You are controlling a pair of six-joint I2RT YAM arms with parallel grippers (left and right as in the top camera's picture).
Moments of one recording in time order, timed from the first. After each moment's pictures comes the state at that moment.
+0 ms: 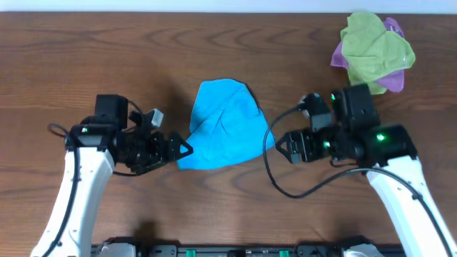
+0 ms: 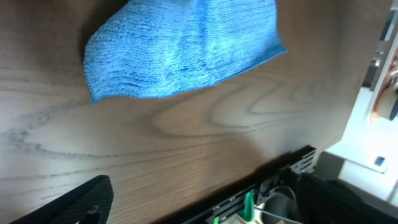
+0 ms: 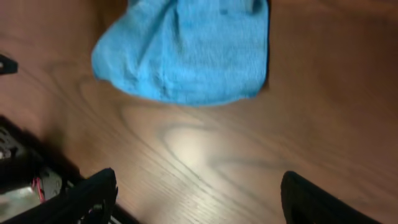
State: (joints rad) left arm 0.00 1.30 0.96 -1.08 0.68 -0.23; right arm 0.21 1.23 1.06 -0.99 -0.43 0.05
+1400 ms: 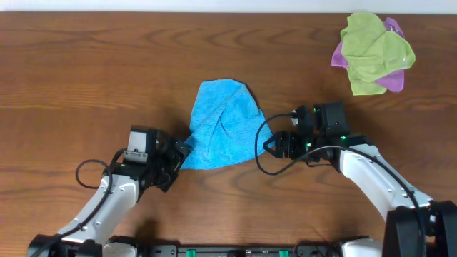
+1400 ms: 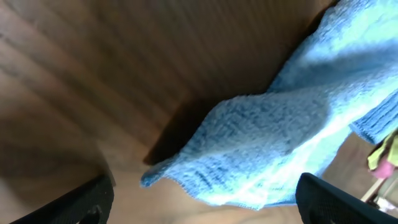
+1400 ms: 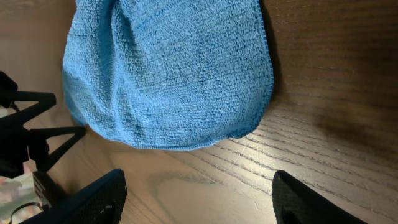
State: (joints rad) left arm -0.17 1.31 0.47 -0.26 0.40 -1.15; right arm 0.18 1.49 0.73 -0.41 -0.59 0.34
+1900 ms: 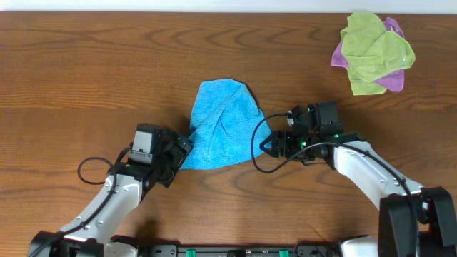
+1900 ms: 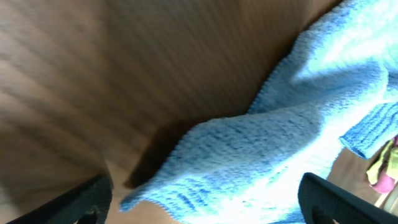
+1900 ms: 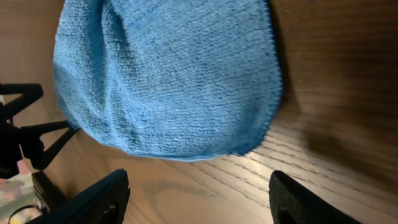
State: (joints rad) left arm -0.22 1.32 0.47 -0.18 0.31 -1.18; right arm 0.21 1.55 0.73 -0.35 -0.60 0.37
